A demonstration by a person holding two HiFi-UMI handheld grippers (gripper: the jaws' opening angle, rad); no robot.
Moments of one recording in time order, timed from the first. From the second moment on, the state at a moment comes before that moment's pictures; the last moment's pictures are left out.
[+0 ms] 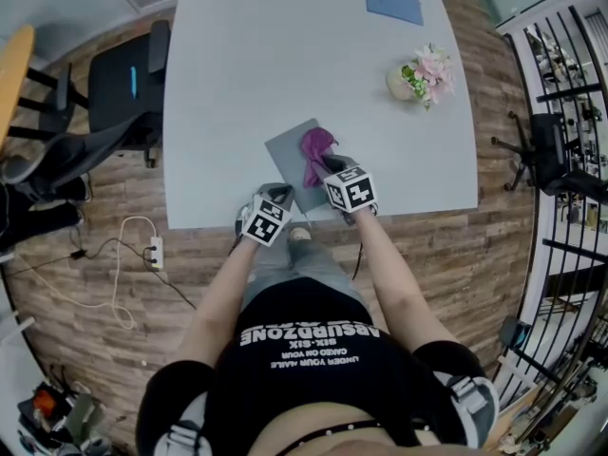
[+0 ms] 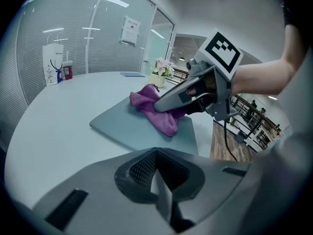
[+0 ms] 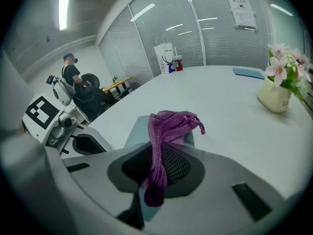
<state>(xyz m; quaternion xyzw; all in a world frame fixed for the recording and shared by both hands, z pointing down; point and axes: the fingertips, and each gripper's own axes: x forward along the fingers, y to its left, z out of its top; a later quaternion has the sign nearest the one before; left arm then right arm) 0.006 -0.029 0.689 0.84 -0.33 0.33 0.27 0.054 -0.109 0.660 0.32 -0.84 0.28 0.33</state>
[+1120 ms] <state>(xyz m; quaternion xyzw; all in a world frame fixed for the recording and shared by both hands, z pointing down) -0.023 -0.015 0.693 0.82 -0.36 0.32 0.29 0.007 -0.040 0.659 0.25 -0.86 0.30 0.32</state>
